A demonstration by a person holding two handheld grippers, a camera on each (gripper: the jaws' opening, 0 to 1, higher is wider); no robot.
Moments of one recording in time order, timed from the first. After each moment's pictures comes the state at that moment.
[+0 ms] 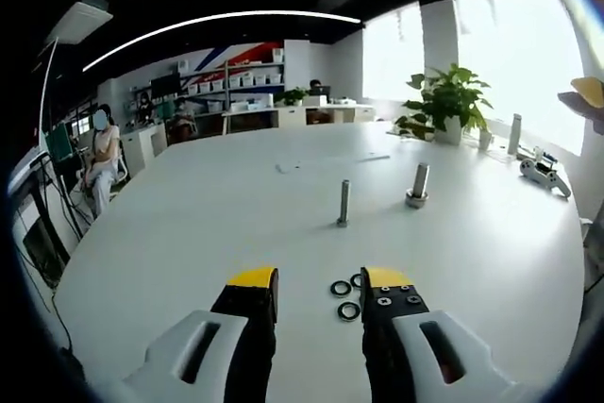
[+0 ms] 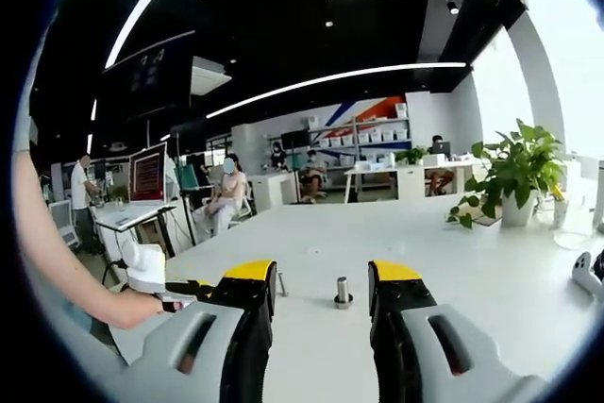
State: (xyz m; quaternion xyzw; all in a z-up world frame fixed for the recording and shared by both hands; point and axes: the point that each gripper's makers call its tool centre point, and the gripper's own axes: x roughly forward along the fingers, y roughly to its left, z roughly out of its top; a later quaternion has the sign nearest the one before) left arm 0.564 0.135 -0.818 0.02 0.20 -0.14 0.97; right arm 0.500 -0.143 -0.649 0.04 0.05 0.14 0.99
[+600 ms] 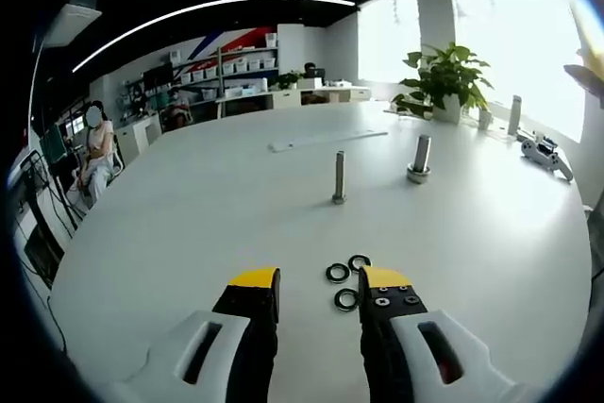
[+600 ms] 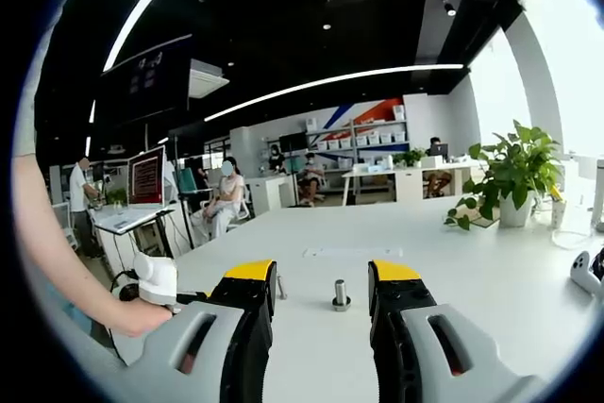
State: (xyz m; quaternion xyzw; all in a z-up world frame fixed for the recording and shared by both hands) left arm 0.570 0.125 -0.845 0.05 0.24 -0.15 0.96; right arm 0.500 -0.146 -0.646 0.05 0.04 0.14 0.99
